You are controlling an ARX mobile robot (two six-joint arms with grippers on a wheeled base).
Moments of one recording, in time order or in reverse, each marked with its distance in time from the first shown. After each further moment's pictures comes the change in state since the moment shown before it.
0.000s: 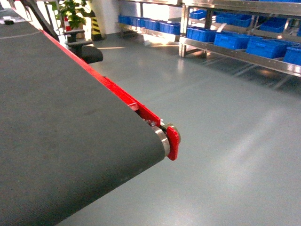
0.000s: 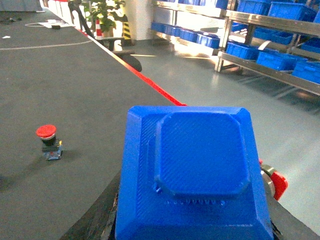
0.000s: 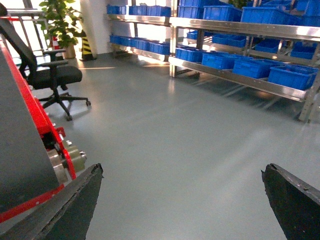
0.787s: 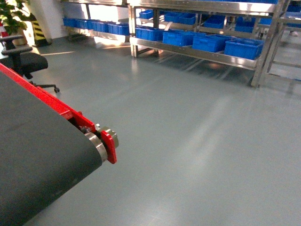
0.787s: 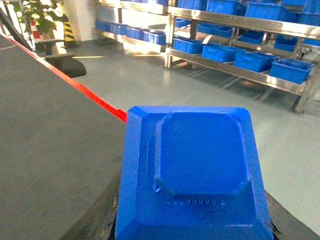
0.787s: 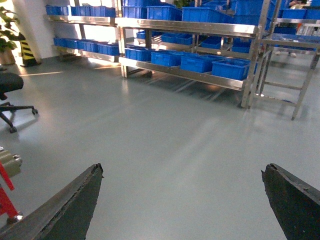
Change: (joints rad) left arm 0.000 0.000 0.000 0.000 0.000 0.000; right arm 0.000 0.000 0.000 0.000 0.000 0.000
